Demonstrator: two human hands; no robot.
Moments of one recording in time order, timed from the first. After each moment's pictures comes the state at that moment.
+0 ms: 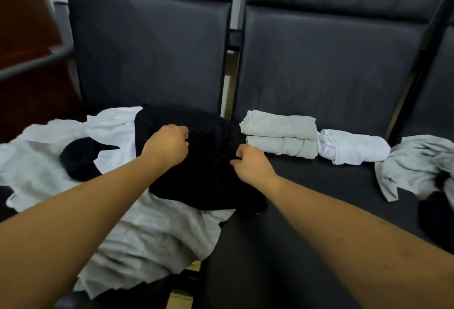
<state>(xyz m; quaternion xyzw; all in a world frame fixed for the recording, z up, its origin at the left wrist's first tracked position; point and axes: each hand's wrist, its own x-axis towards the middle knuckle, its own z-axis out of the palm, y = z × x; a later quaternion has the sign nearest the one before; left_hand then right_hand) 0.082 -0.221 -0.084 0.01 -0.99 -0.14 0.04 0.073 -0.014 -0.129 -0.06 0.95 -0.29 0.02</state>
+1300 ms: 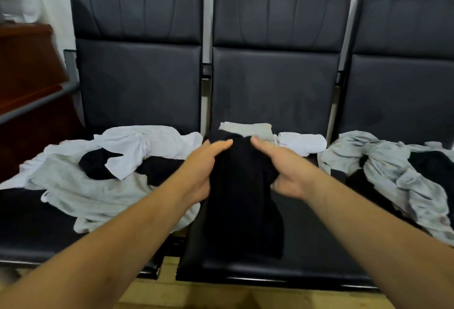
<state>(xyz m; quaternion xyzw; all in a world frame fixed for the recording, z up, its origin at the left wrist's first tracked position) 0.265 -0.089 0.007 0.03 -0.54 -0.82 -0.16 0.256 0.083 0.007 0.05 0.60 -0.77 0.21</state>
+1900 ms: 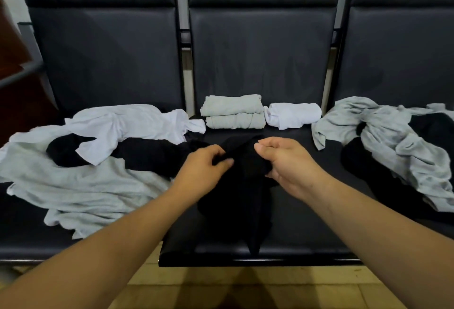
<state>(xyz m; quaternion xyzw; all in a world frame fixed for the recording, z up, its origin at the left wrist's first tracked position) 0.253 -0.067 -0.068 -0.12 -0.91 -0.40 0.02 0.262 0.120 -0.055 0.09 0.70 -0.71 0.06</state>
